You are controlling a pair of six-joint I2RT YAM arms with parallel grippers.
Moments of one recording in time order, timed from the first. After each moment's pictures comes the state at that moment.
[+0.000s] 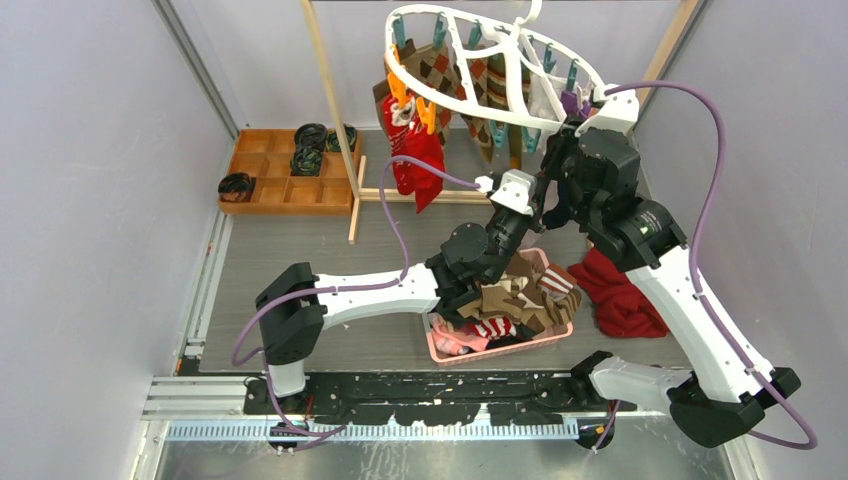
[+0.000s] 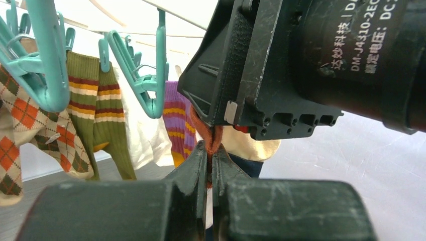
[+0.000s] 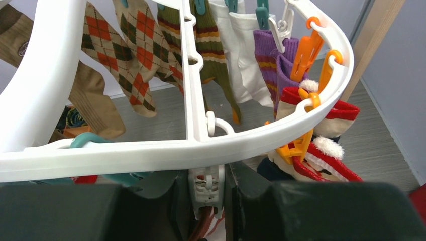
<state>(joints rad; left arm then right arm) -1.24 1.82 1.44 0.88 -0.60 0.11 0.54 1.12 1.46 -0.51 0.59 0.31</state>
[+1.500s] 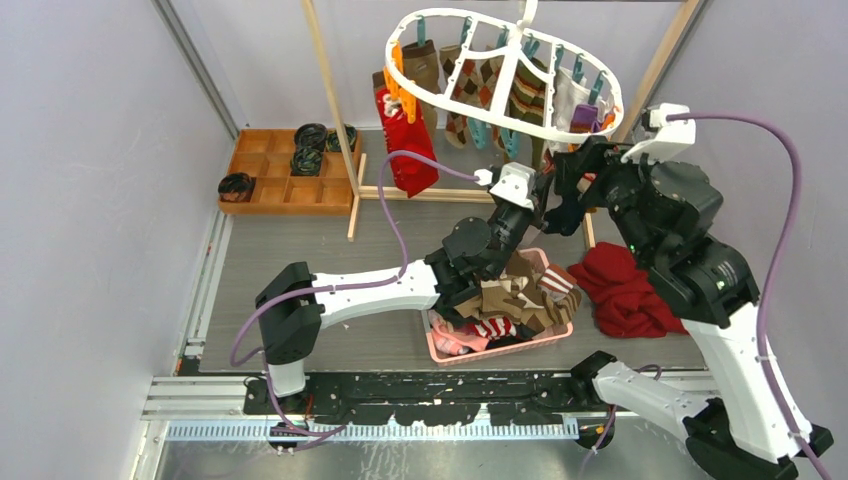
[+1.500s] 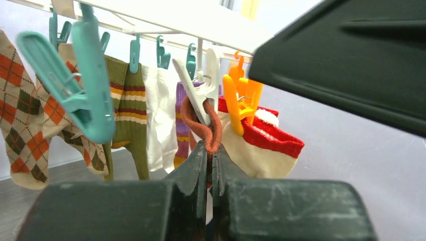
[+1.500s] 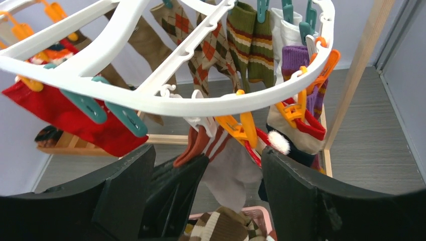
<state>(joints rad) -1.22 1.82 1.47 0.82 -0.59 0.05 0.54 0.94 1.53 -0.68 0.43 0.29</state>
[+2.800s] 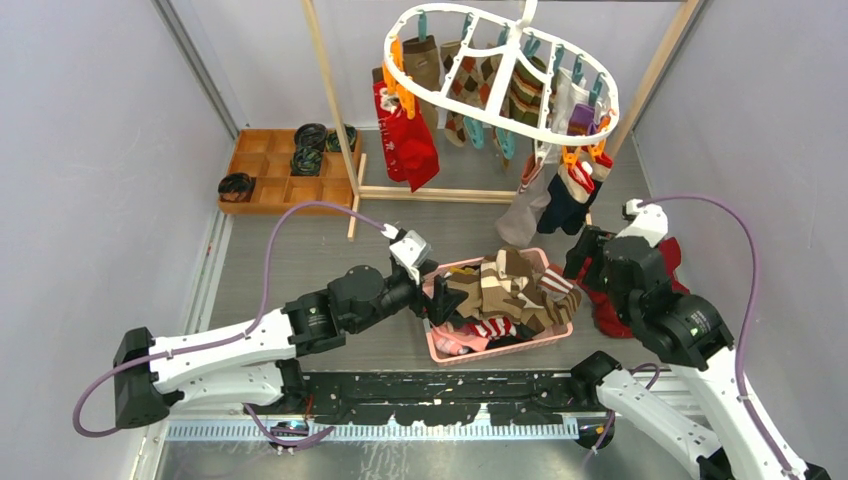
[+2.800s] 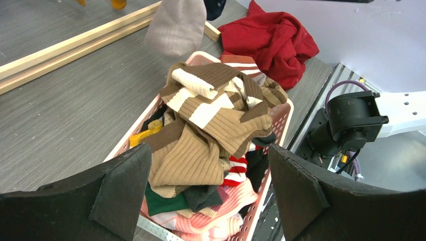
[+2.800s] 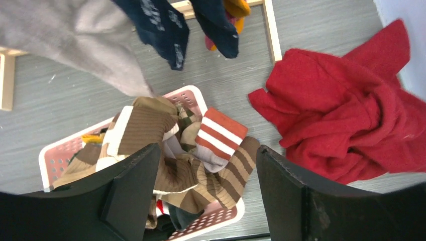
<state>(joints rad) -1.19 0.98 0.74 0.09 -0.22 -0.28 0.54 0.66 1.08 -1.04 0.51 0.50</state>
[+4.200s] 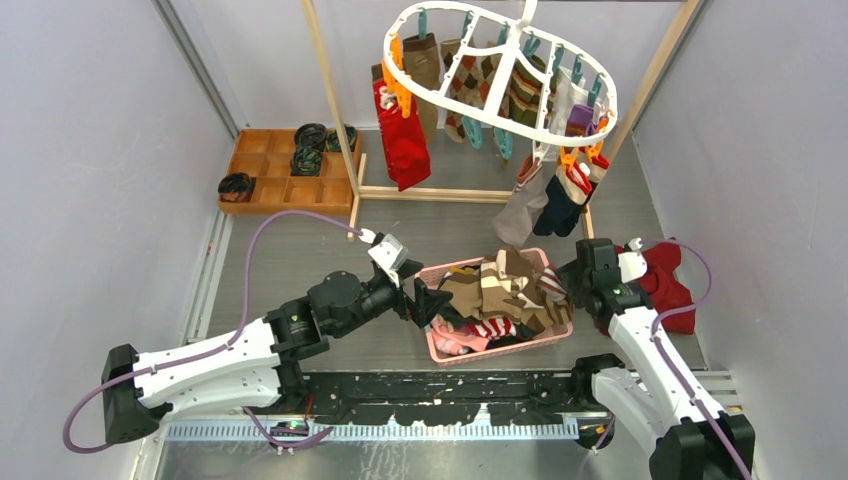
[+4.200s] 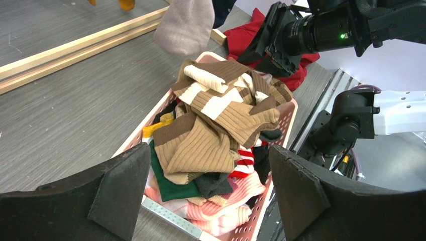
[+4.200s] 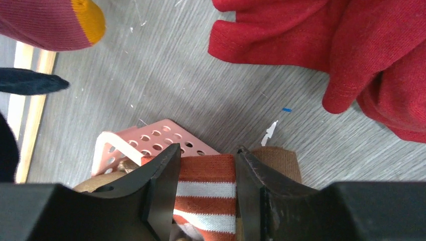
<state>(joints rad) -1.14 0.84 0.64 0.10 -0.19 -0.29 0.14 0.82 0.53 -0.61 0.29 1.13</state>
